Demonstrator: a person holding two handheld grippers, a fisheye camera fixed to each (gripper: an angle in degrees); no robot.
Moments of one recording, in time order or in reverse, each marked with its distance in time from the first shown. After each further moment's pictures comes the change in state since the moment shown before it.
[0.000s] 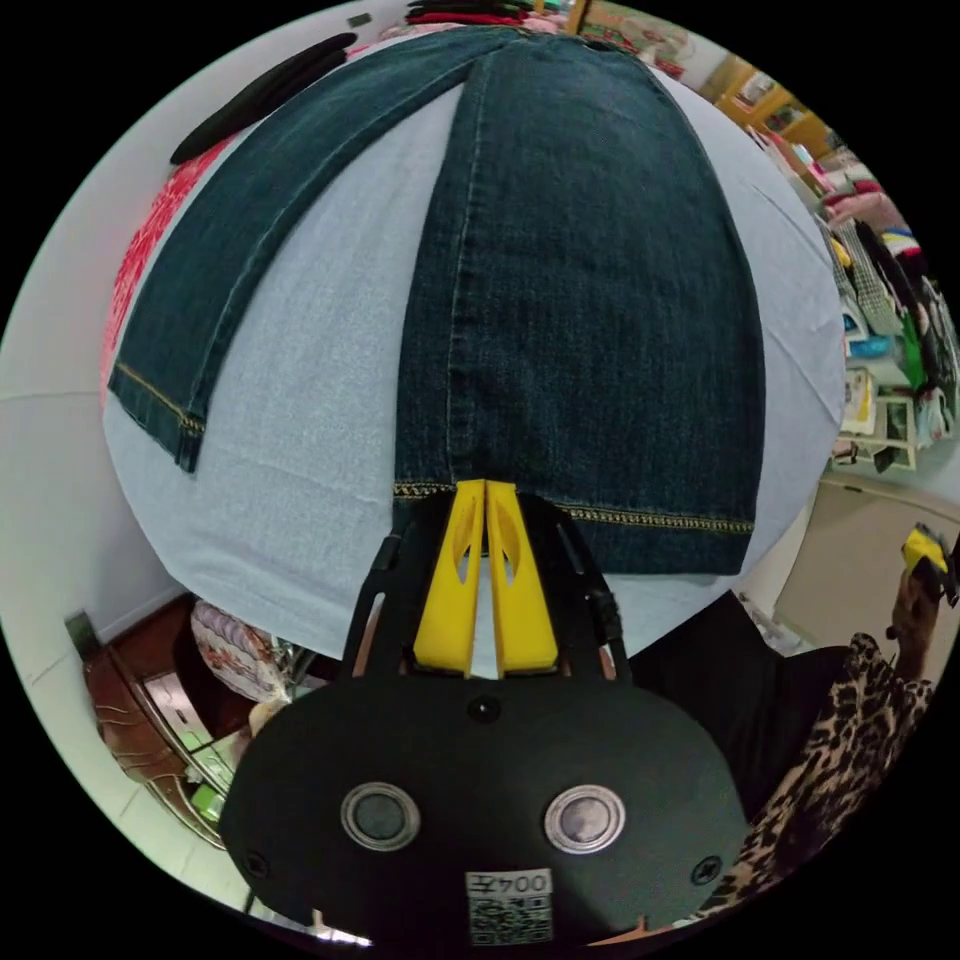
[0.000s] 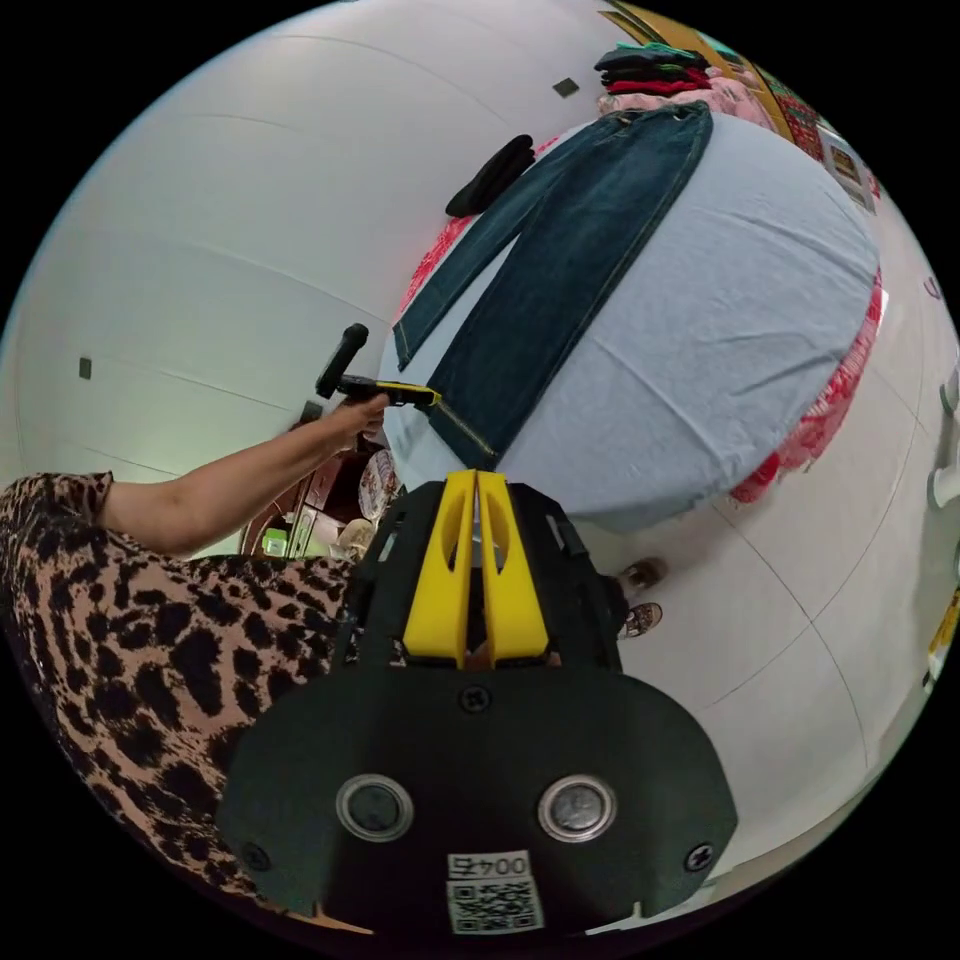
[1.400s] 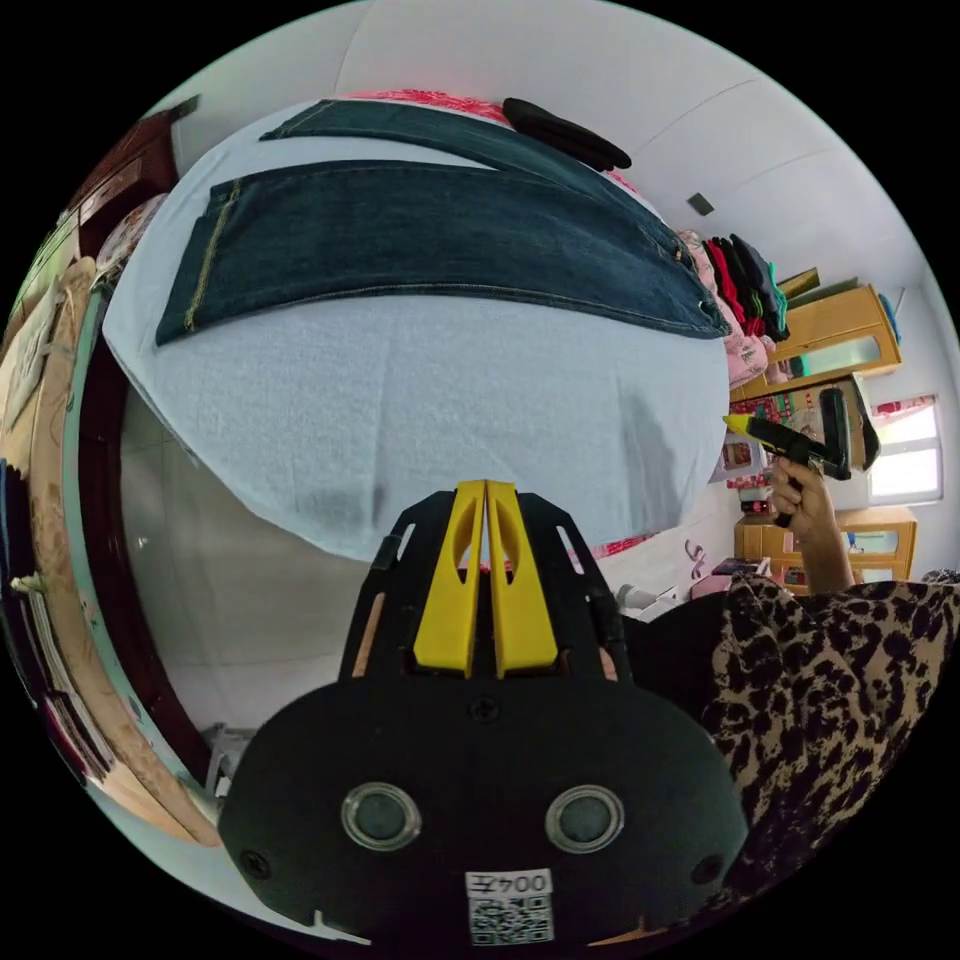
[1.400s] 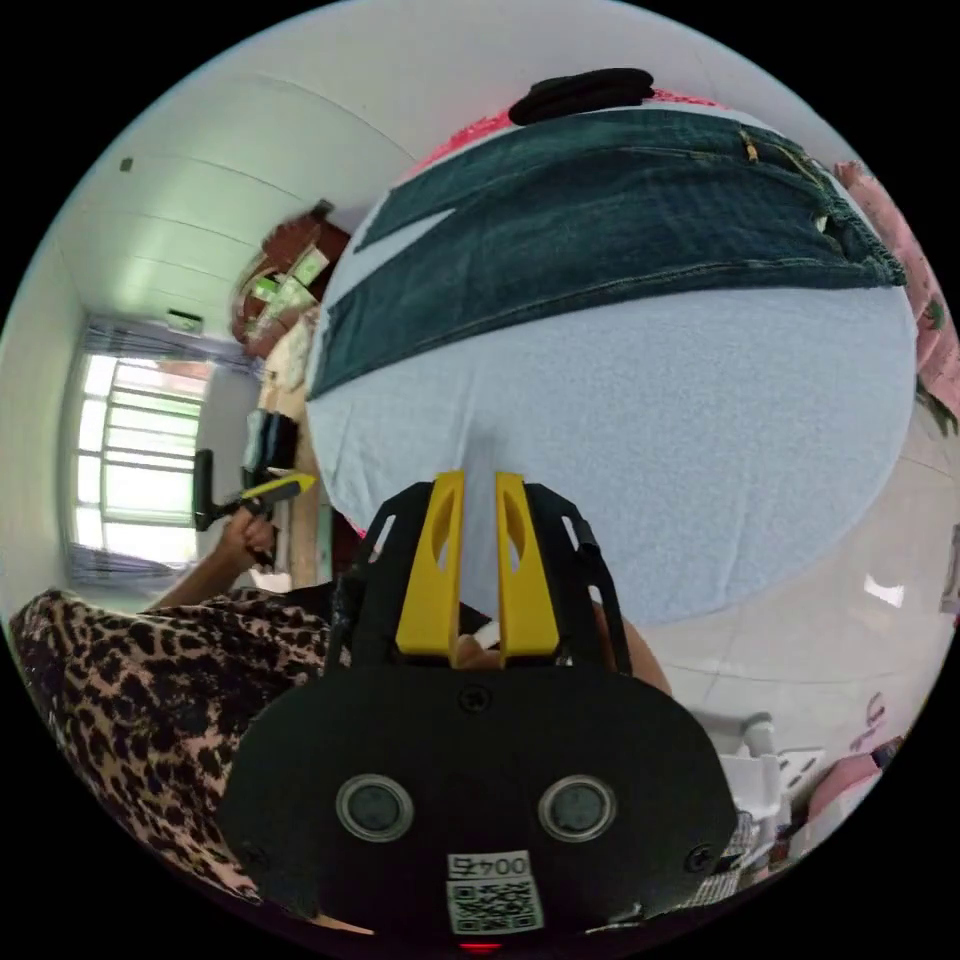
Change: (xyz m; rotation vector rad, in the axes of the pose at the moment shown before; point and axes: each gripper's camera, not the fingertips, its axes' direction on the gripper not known) left arm 0.381 -0.008 -0.006 0.417 0.381 -1.108; right arm 0.161 -0.750 -0.344 -0.679 0.025 -0.619
